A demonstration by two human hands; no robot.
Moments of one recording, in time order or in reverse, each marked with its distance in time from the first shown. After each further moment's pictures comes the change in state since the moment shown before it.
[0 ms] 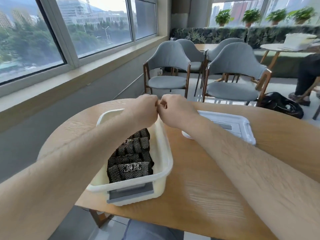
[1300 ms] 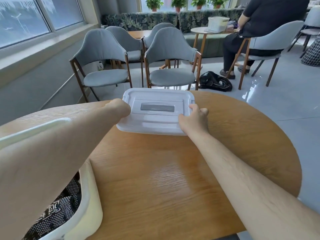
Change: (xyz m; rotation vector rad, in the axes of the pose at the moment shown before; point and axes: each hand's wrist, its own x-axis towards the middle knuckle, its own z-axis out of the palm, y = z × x) left_hand 0.131 0.133 0.095 -0.070 -0.441 -0.184; right_hand -0.074 0.237 -0.030 0.229 0.359 0.843
